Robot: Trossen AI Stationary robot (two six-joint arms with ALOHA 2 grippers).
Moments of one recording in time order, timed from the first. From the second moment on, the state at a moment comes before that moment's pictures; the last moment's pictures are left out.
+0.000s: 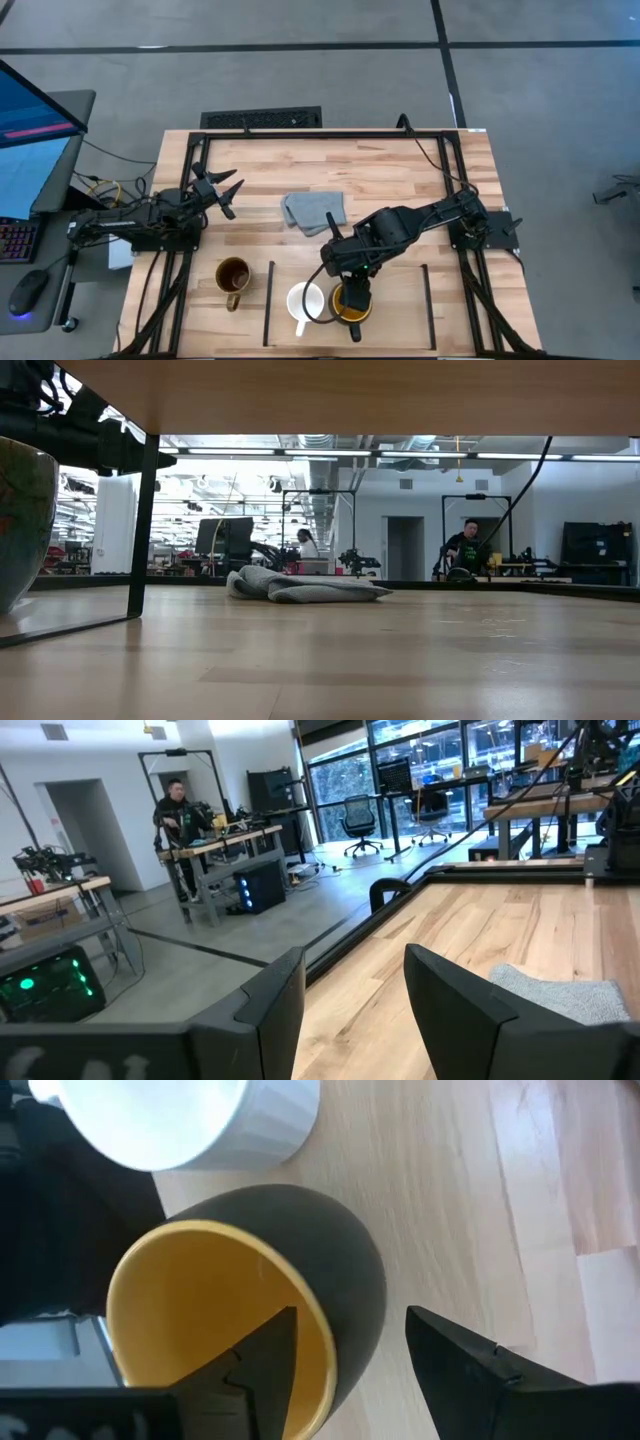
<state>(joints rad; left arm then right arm) 0.09 0.03 0.01 0.08 -0.56 0.21 0.40 2.07 2.36 -1.57 -0.20 0.66</state>
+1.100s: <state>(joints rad) 0.09 0.03 0.01 0.08 -0.56 0.20 0.38 1.90 2.35 -1.57 0.00 0.53</state>
